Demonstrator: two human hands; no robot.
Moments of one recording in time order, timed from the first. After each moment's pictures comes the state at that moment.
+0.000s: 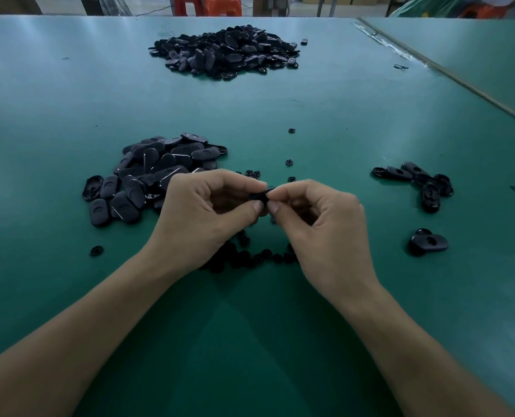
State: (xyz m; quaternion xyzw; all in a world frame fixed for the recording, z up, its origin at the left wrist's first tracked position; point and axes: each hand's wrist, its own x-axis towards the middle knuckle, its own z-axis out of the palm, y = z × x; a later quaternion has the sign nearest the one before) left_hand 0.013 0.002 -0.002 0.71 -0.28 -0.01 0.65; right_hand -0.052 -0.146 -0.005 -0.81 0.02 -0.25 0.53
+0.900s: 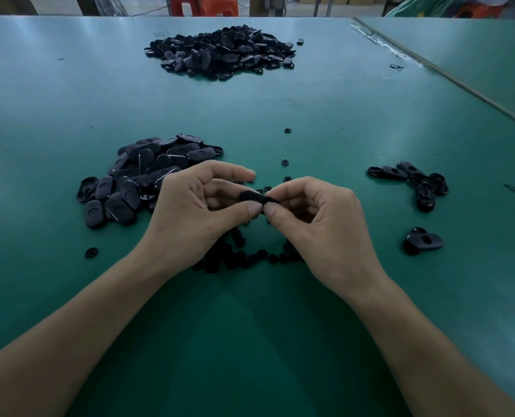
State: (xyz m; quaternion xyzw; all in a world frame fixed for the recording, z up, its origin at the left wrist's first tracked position) left_hand 0.015 0.003 -0.001 0.69 -0.24 -0.05 0.68; right_hand -0.051 -0.159 -0.003 -0.81 0.02 -0.18 0.56
